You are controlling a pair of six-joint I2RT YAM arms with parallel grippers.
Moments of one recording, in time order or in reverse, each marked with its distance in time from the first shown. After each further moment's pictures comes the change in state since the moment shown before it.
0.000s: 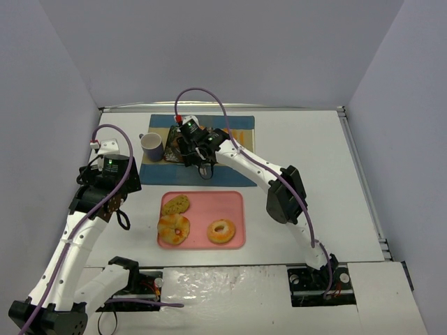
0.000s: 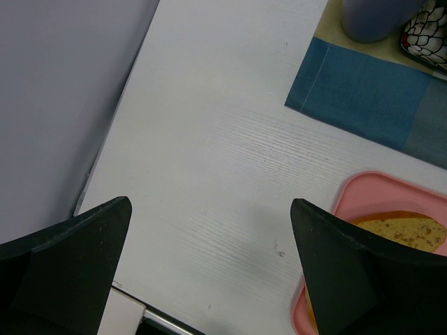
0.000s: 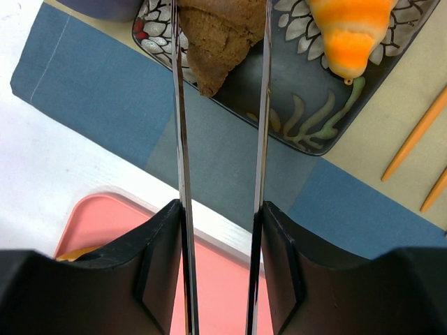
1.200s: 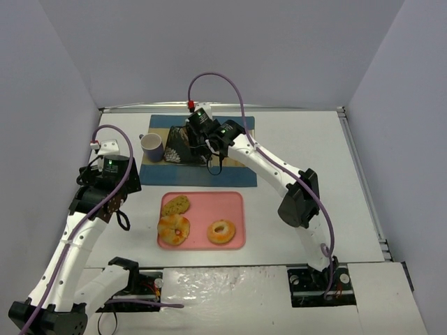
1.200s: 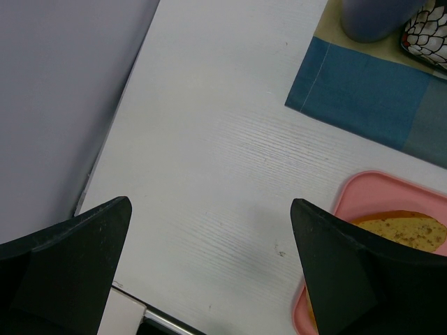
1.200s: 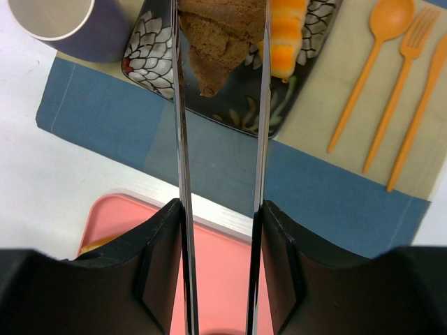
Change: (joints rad) left arm 0.000 -0.001 0.000 0.000 0.001 0.004; right arm -0.016 -0.156 -0.009 -0.101 0.102 0.092
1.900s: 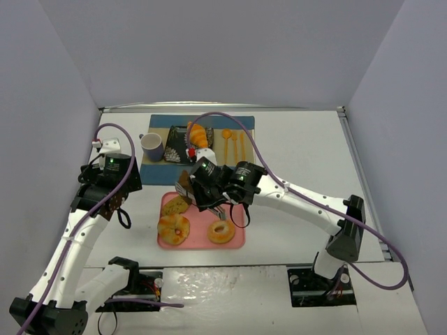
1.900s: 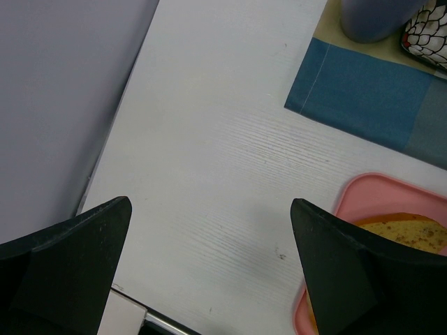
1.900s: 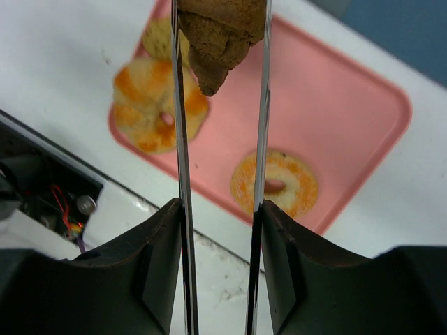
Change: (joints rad) left arm 0.000 0.018 0.000 0.013 -0.001 0.011; right arm 0.283 -0.455 -0.504 -0.081 -0.058 0.165
